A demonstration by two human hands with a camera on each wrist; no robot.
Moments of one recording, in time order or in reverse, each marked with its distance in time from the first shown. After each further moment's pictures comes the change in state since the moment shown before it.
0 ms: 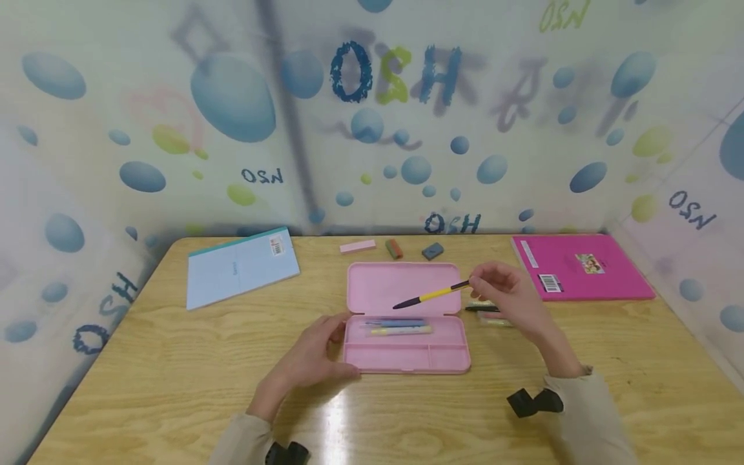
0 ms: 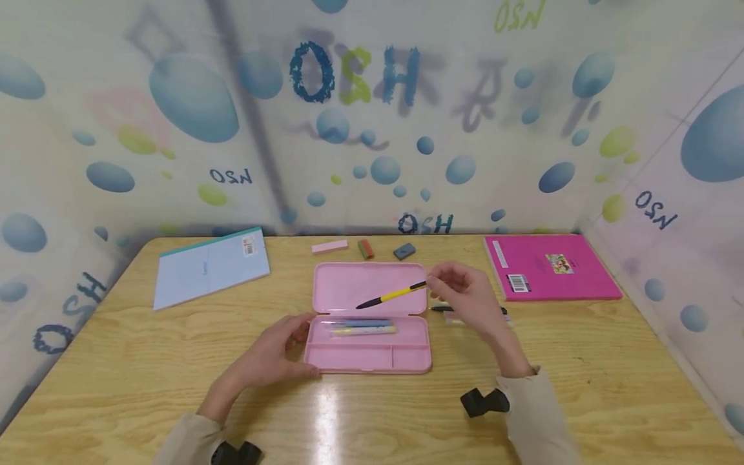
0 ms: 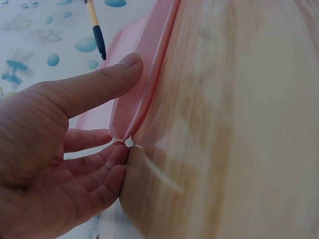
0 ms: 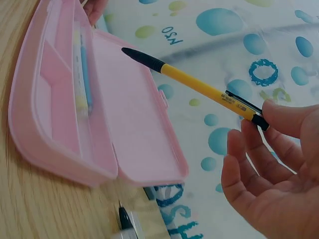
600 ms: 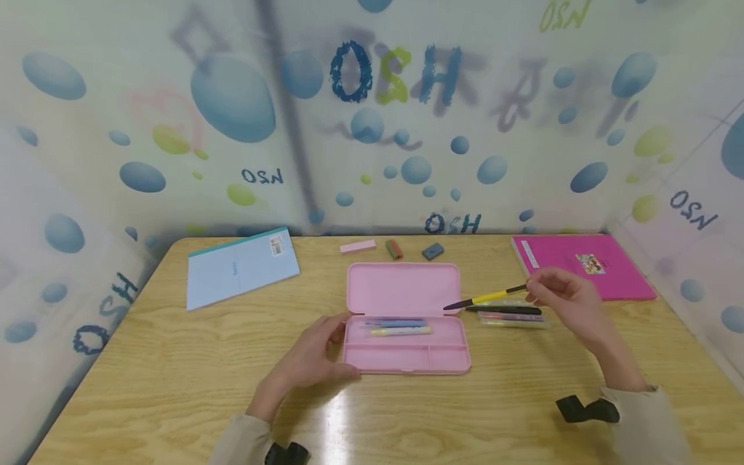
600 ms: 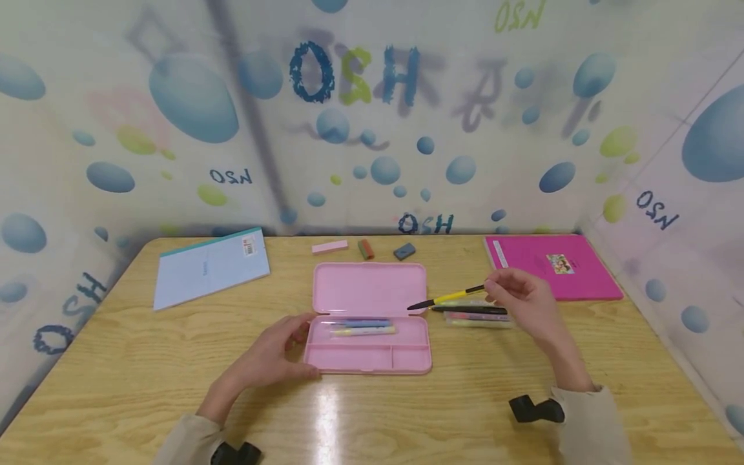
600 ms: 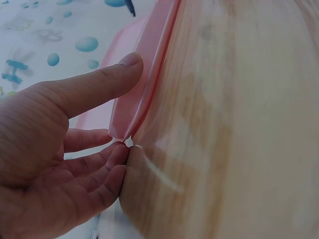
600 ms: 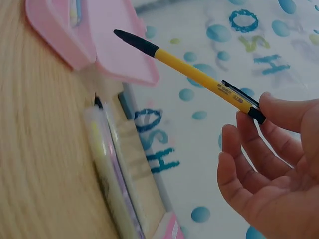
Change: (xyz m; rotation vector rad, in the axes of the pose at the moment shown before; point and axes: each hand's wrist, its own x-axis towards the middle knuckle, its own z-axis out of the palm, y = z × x) left_hand -0.001 0.000 -0.002 -0.006 -0.005 -0.018; right_hand -0.029 0.024 -0.067 -0.111 0.085 -0.005
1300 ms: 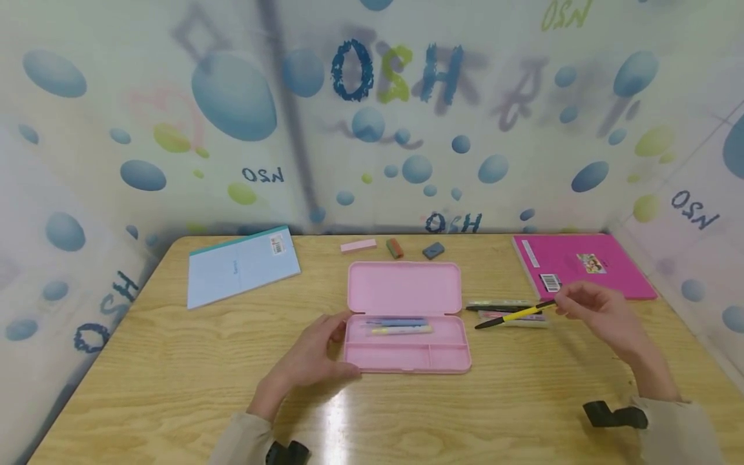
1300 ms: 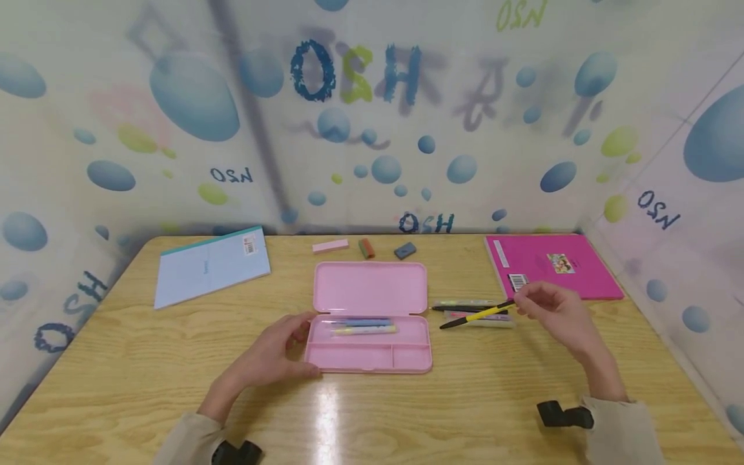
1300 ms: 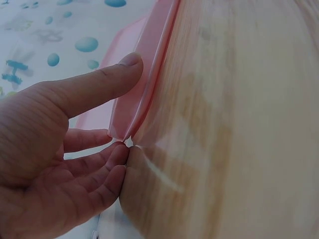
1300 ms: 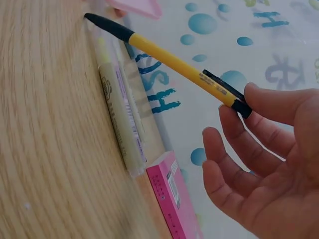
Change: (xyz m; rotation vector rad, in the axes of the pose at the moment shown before) left_hand 0.000 -0.002 0.001 0.002 0.006 0.028; right_hand -0.018 0.030 -0.040 -0.172 -0.068 0.057
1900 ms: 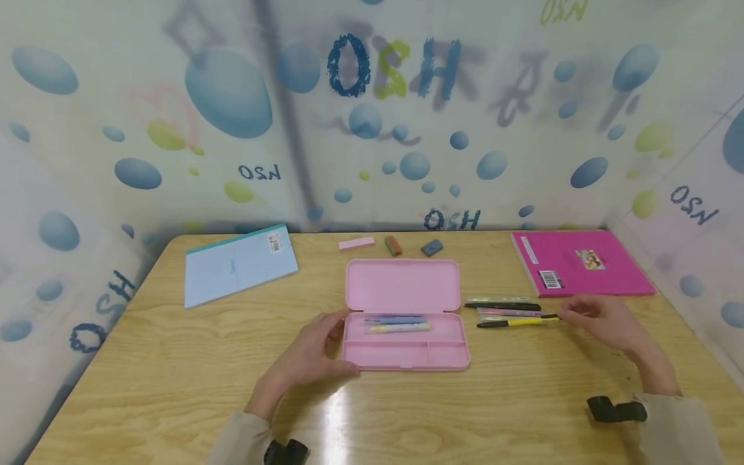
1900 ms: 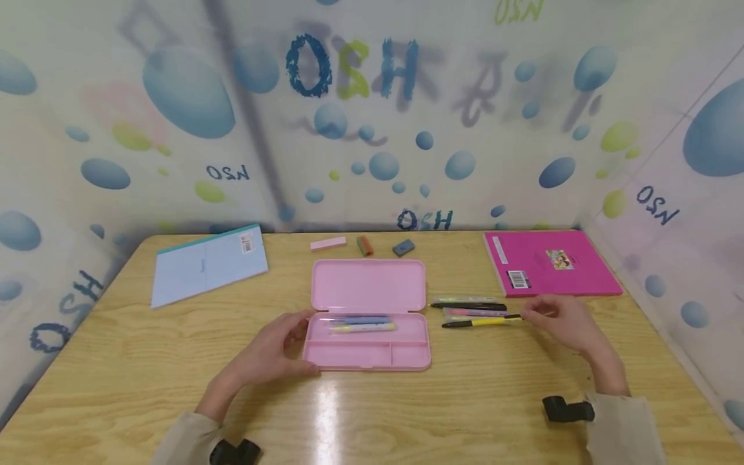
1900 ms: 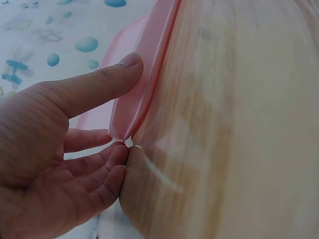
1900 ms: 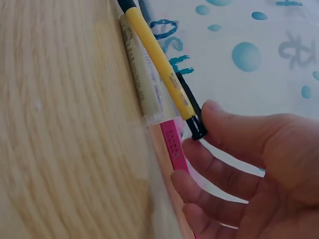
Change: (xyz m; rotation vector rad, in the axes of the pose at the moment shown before) left_hand 0.001 -0.001 0.000 0.012 0.004 0.024; right_hand -0.001 0.020 -0.006 -0.359 -0.118 0.175
